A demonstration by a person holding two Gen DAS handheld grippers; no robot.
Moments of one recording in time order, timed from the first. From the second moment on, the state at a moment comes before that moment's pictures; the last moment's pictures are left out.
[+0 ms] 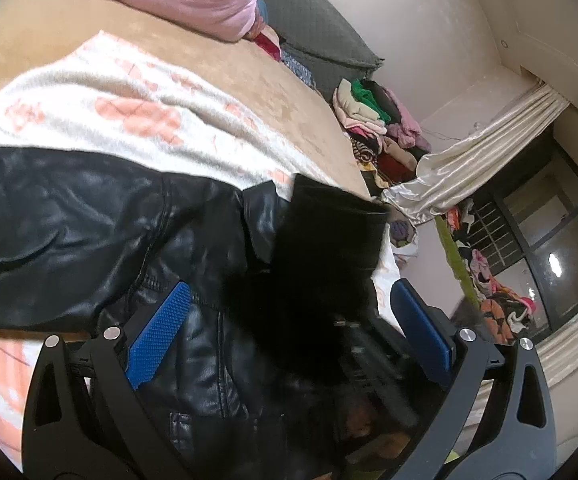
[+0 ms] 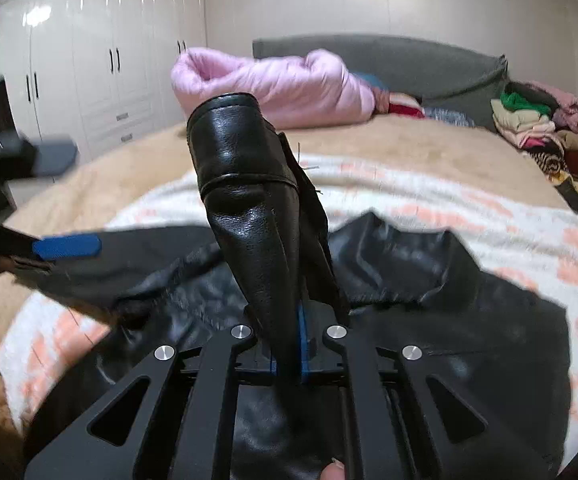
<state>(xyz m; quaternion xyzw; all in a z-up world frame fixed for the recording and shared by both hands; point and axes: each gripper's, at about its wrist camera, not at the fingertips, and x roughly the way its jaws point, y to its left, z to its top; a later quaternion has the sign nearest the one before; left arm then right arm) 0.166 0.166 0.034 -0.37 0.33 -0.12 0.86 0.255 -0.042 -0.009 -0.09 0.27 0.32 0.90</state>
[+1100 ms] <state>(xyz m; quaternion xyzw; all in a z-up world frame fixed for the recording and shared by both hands) 0.190 0.112 0.061 -0.20 0.34 -0.11 0.91 0.271 -0.217 0.030 0.04 0.29 0.20 0.93</state>
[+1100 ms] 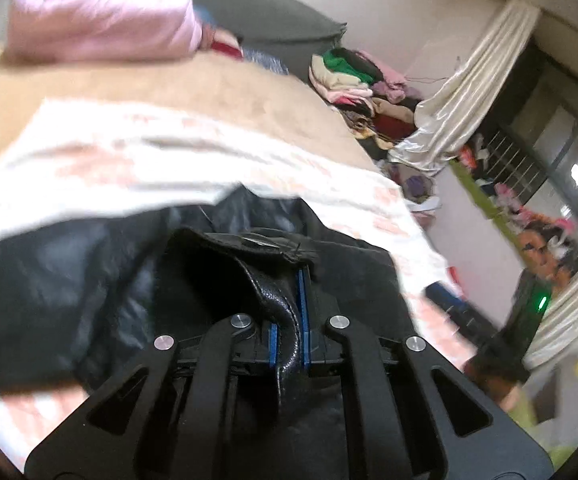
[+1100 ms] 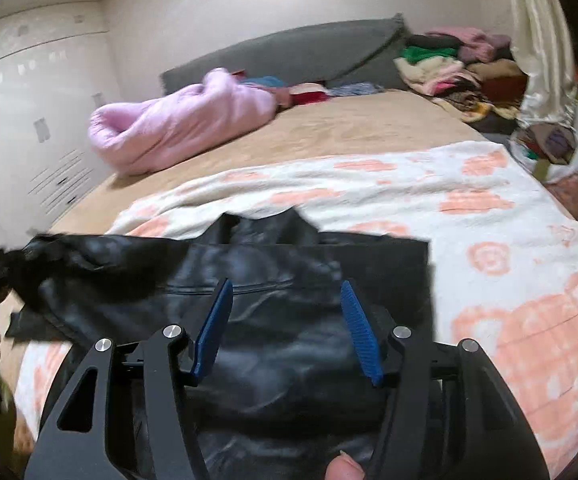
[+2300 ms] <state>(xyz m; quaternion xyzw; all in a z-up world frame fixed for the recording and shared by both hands) 0.186 0.111 -0.061 -0.10 0.46 0.01 0.88 0.272 -0.181 -0.064 -0.05 0.44 0.16 0.88</state>
